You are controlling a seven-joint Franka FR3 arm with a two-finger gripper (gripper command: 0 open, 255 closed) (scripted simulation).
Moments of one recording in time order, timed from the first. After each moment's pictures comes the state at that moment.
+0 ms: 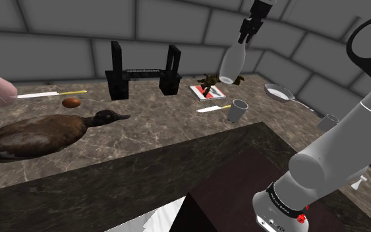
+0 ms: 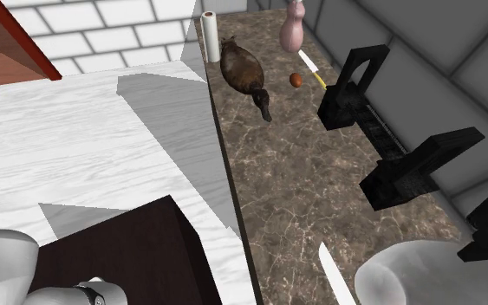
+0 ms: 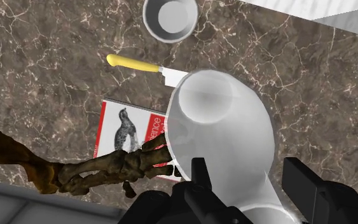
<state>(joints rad) -0.36 0.04 -0.02 -1.46 0.04 1.61 -0.44</state>
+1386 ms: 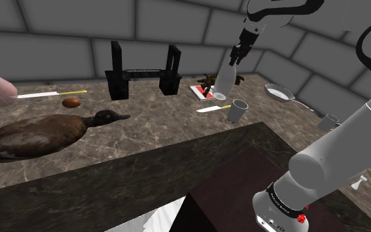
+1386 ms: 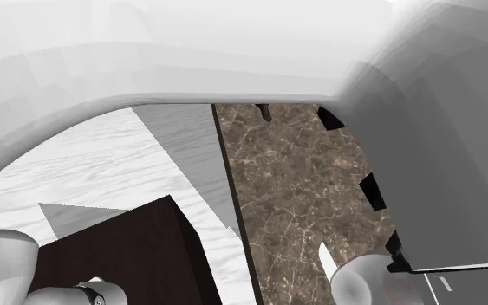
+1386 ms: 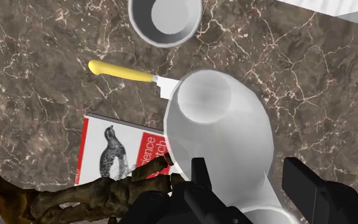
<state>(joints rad) -0.35 -0.01 -0.02 -1.82 0.04 1.91 -0.44</state>
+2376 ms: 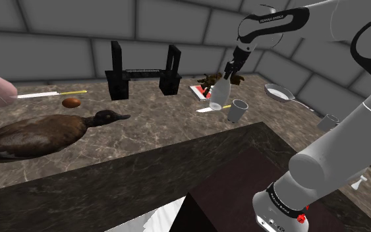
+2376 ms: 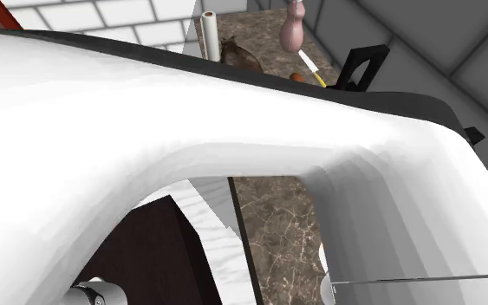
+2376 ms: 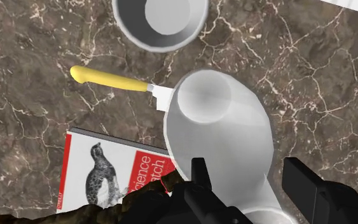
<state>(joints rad) -0.35 0.02 -0.02 -1.98 0.04 2.11 -0.45</state>
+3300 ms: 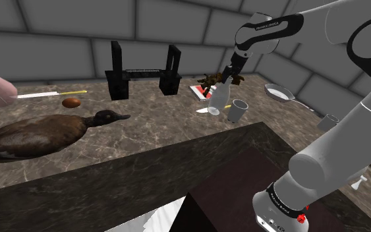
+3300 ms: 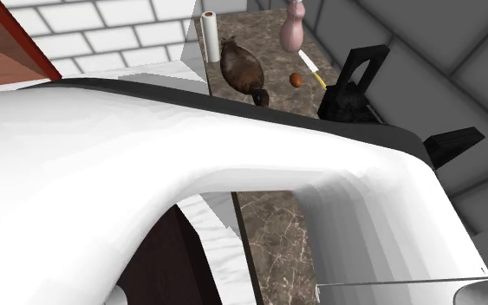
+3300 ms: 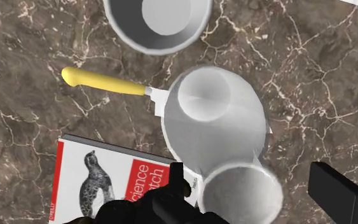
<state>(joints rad) -0.35 0.04 -0.02 -2.03 0.05 2.18 -0.46</state>
